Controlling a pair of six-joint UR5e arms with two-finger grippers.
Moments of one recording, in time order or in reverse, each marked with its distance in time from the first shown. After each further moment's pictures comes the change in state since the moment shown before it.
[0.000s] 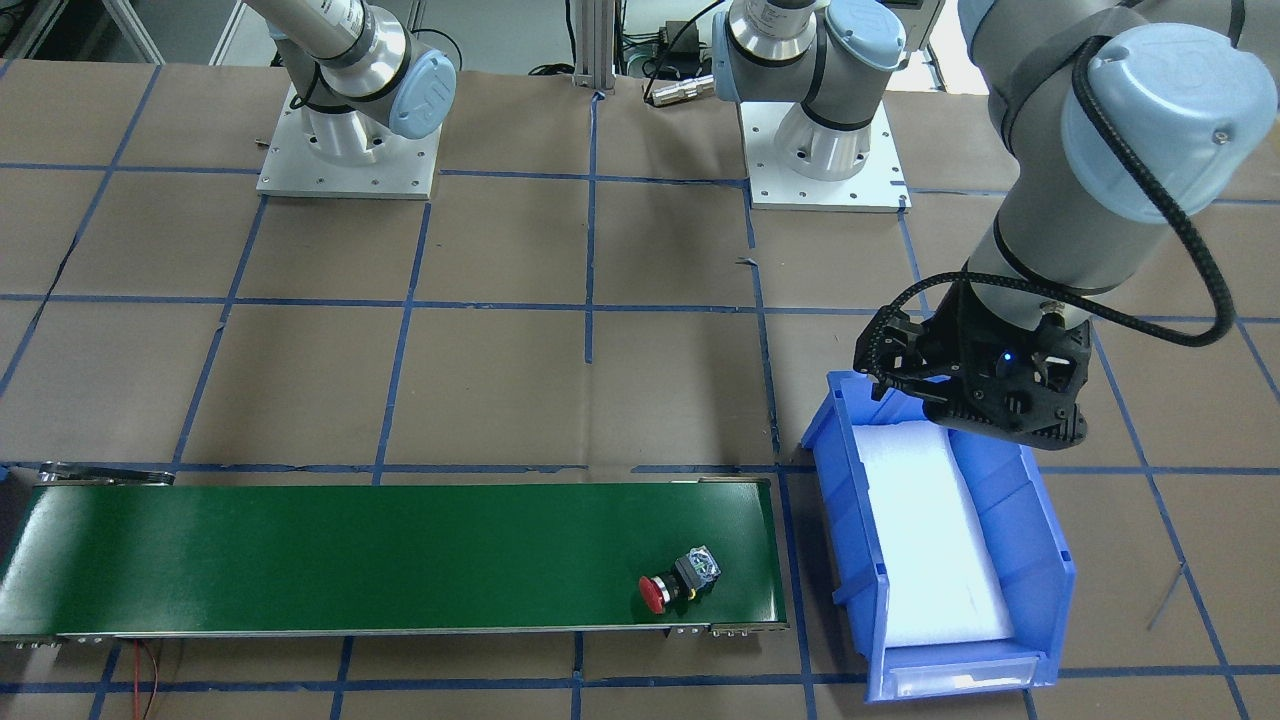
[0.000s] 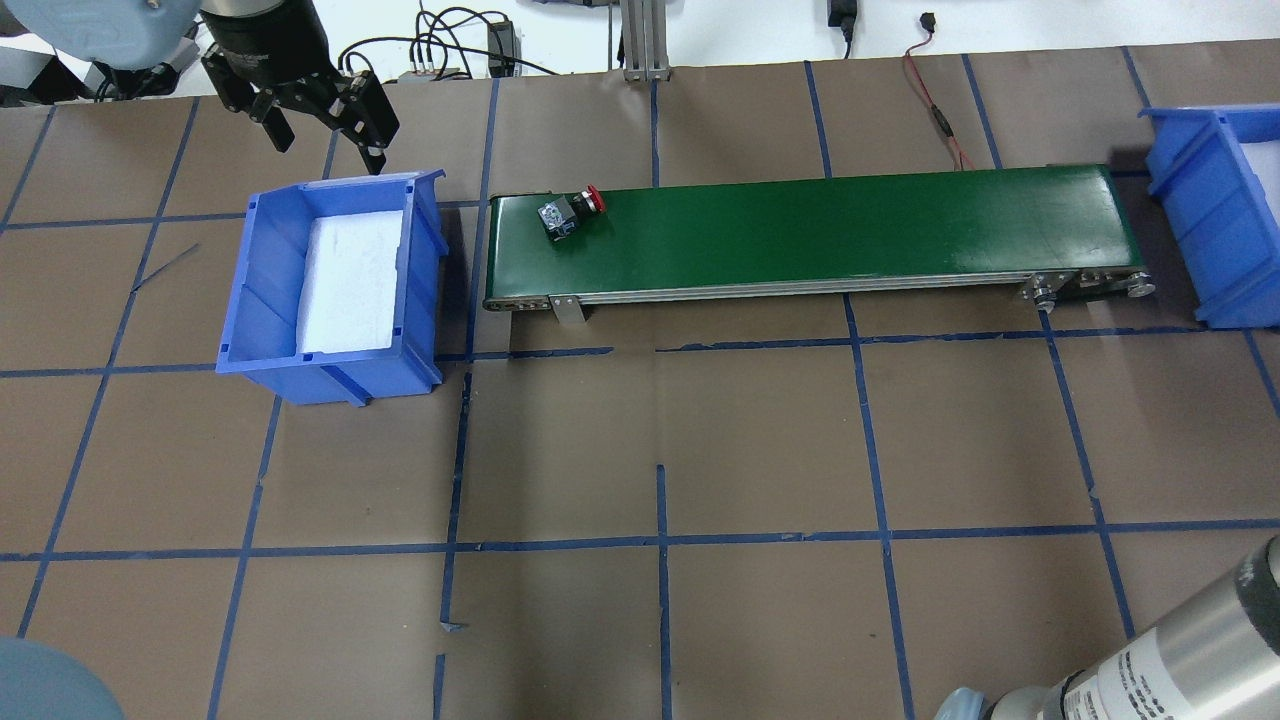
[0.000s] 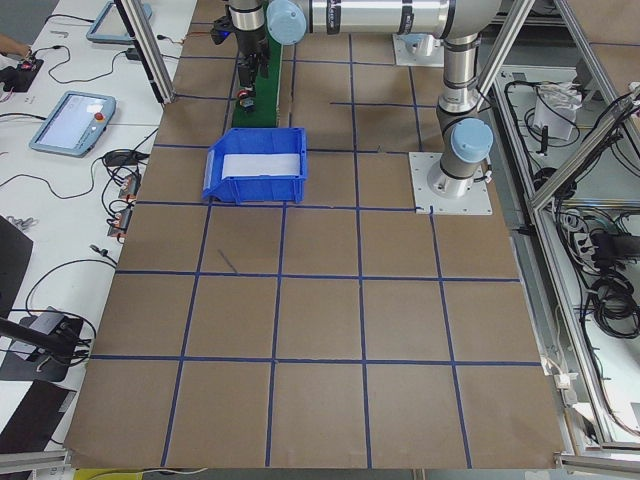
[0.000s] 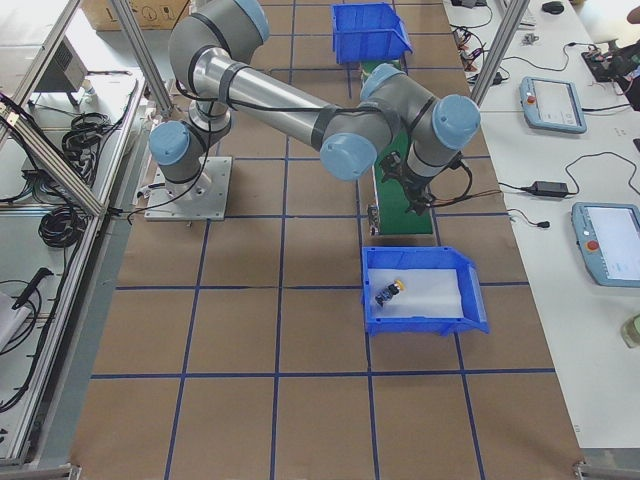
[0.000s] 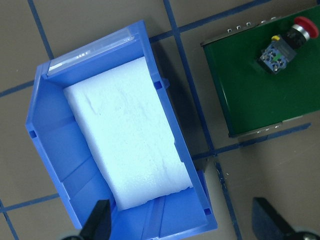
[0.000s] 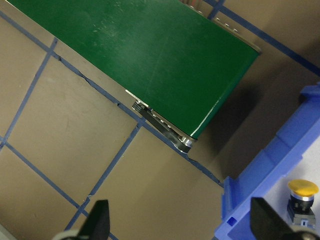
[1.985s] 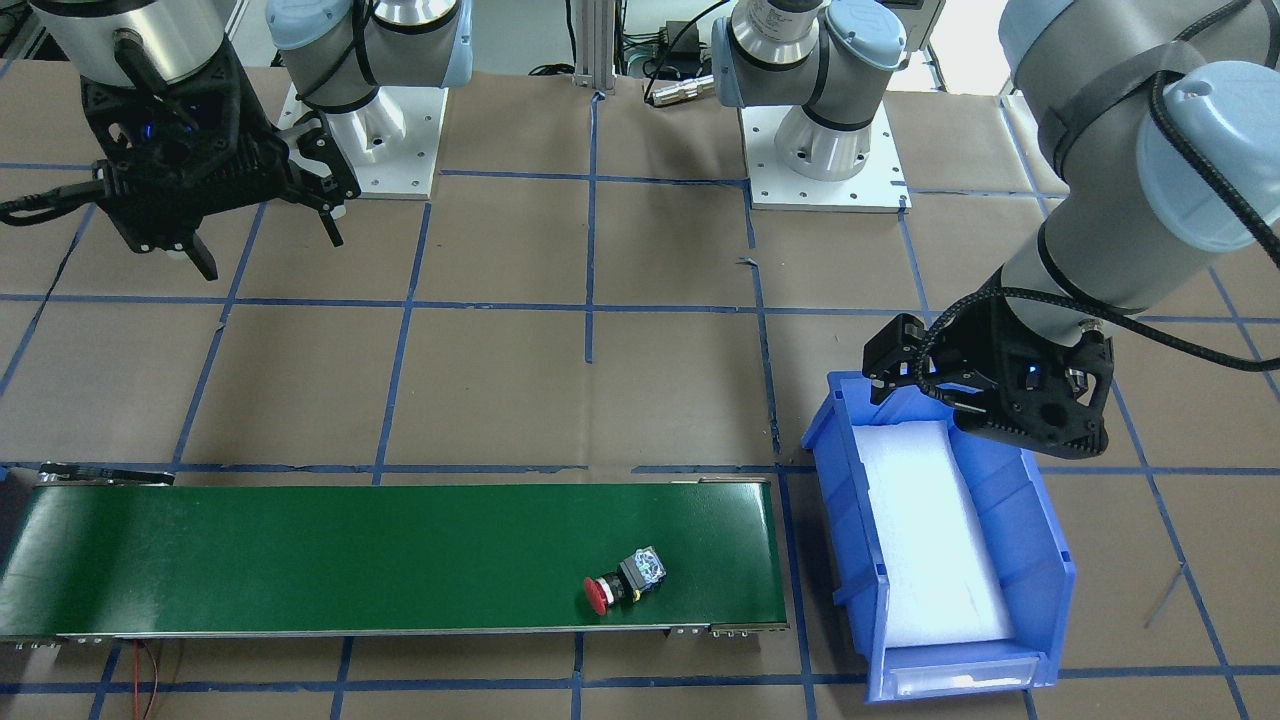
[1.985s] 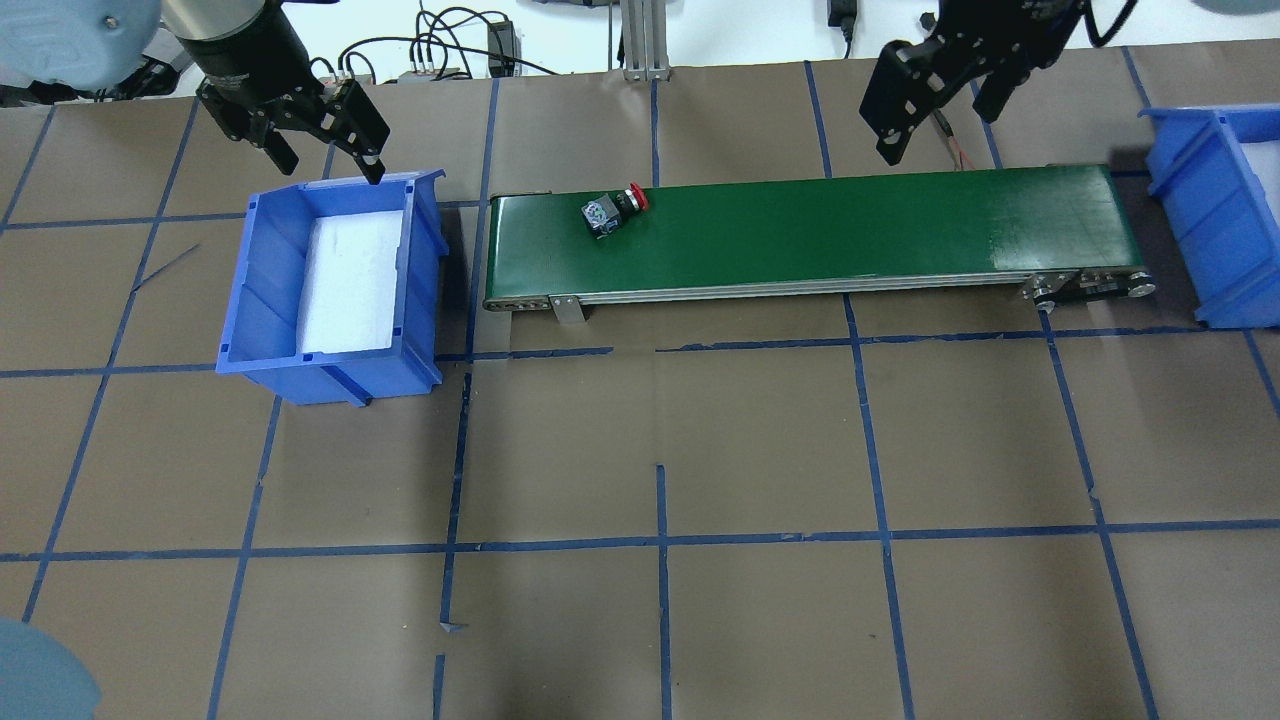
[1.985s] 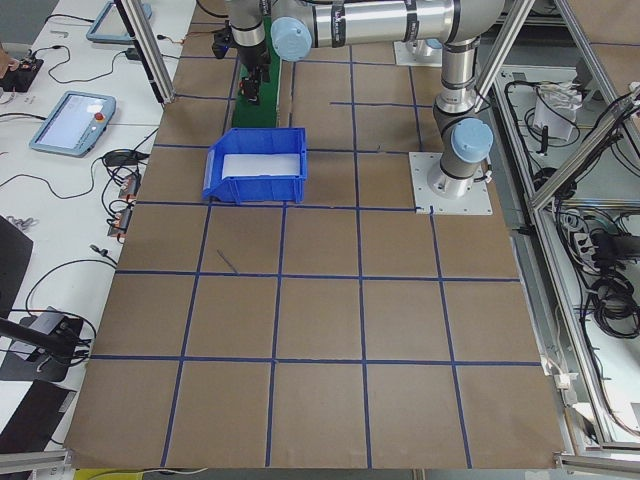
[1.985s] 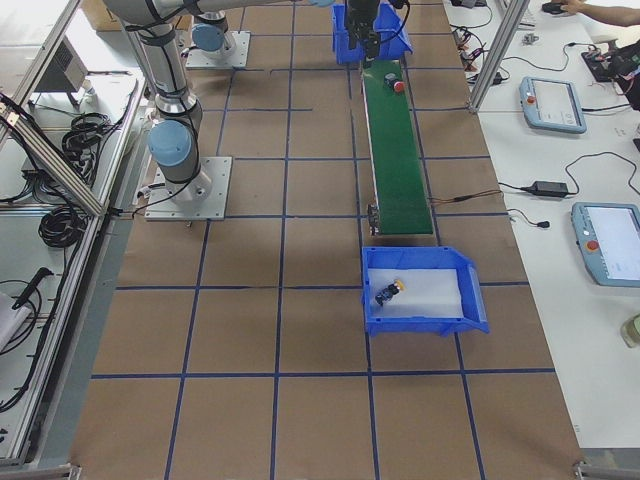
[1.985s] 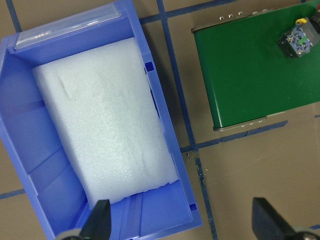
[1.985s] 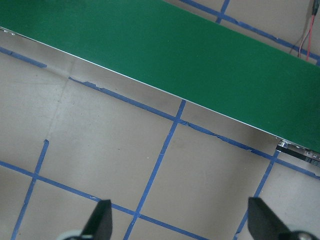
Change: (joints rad) left arm 0.052 0.003 -0.032 0.007 -0.126 0.008; right arm 0.588 -0.440 0.389 -0.184 -0.126 0.888
